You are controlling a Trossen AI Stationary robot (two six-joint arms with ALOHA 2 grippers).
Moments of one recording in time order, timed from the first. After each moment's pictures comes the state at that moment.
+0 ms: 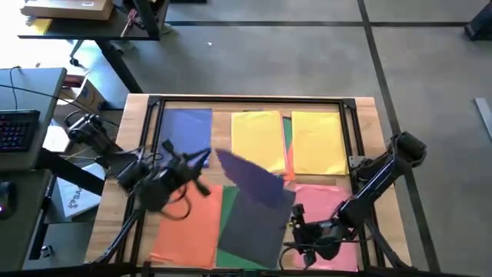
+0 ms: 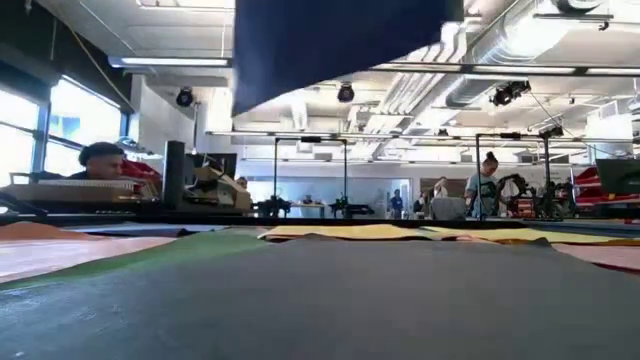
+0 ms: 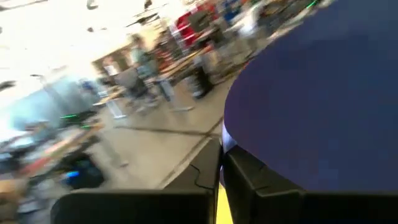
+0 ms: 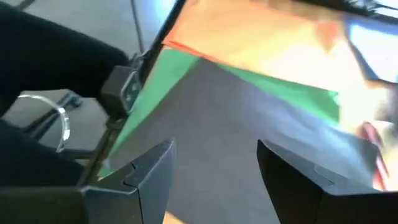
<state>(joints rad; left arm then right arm) -0.57 1.35 1.36 -0.39 -1.44 0.12 0.84 1.60 1.05 -0.20 0.56 0.32</state>
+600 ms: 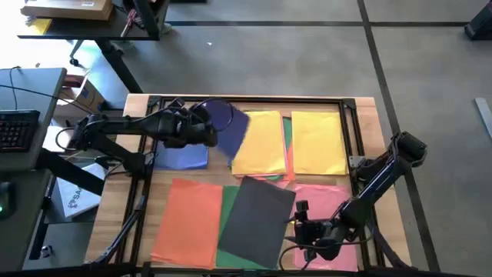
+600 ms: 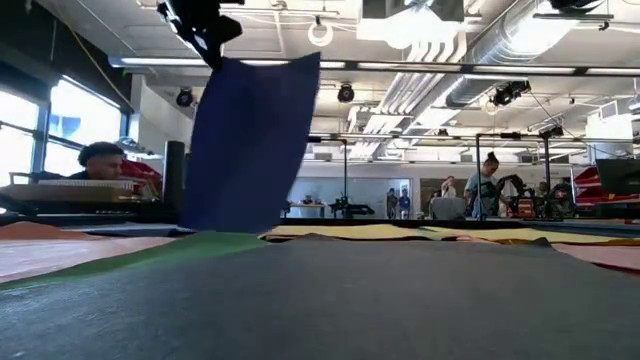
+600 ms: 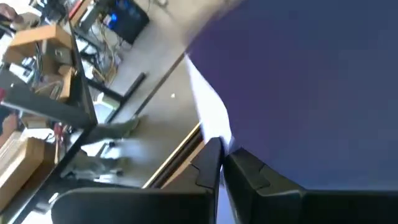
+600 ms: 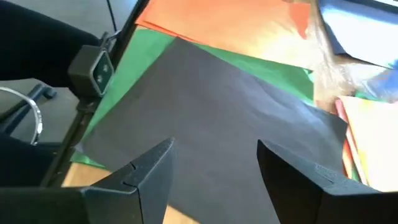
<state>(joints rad) 0.05 1.39 1.35 -1.19 -0.97 -0.41 0.83 1.60 1.05 -0.31 0.61 0.38</state>
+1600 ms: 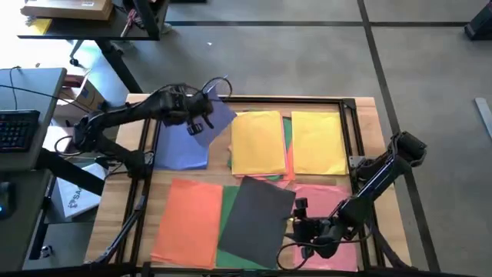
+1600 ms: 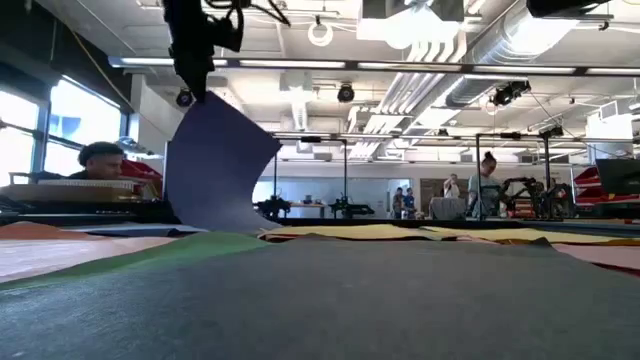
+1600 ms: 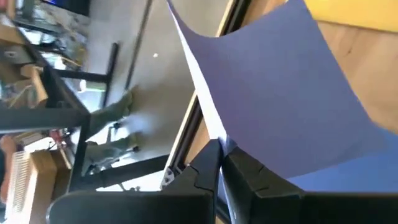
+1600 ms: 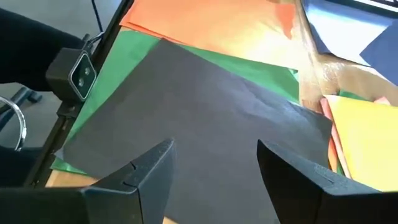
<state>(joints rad) 0.38 1.41 1.35 -1.20 -0.68 0.15 0.82 1.60 1.05 -0.31 0.64 0.39</state>
